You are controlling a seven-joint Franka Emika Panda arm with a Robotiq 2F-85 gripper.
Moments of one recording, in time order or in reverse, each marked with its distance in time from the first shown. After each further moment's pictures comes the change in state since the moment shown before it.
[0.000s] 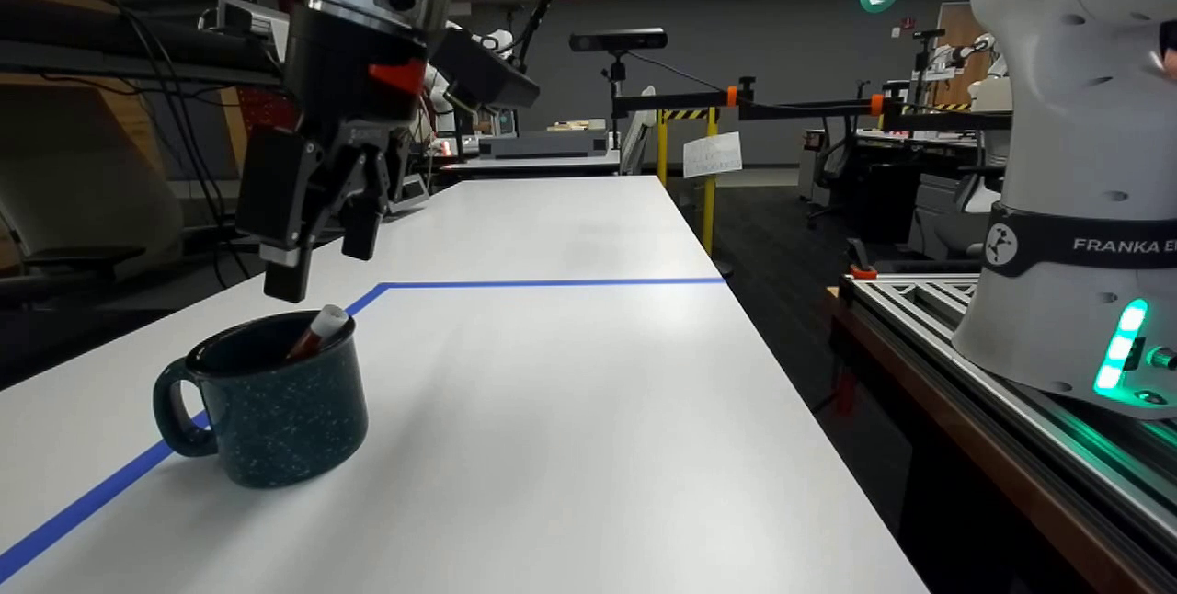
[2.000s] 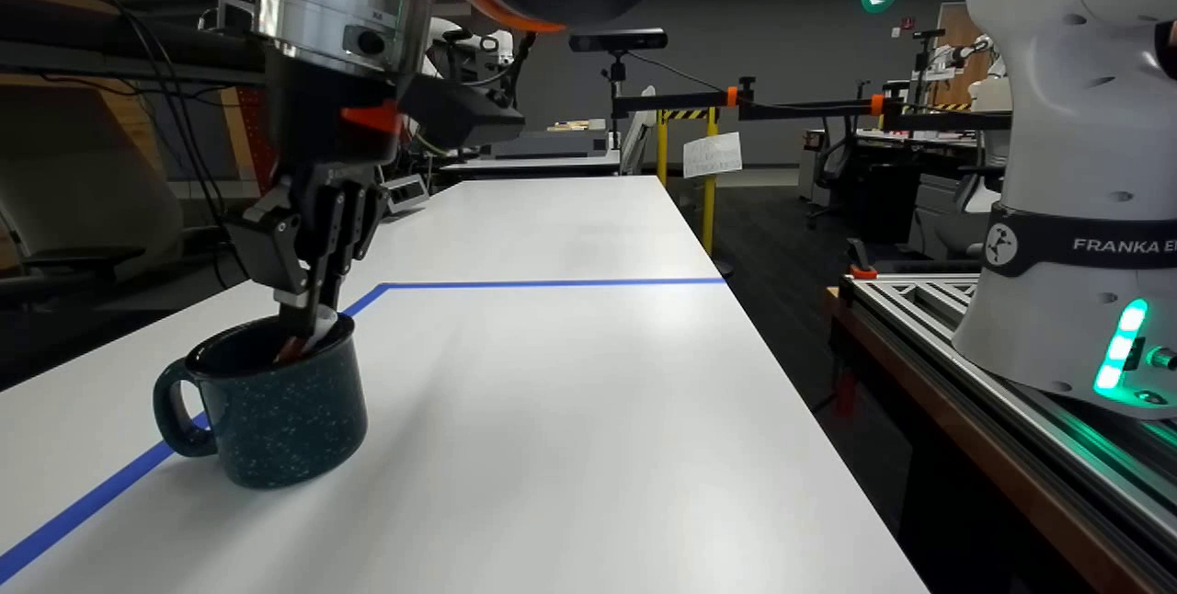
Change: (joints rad) arm 0.053 0.078 -0.042 0.056 0.002 0.004 0.052
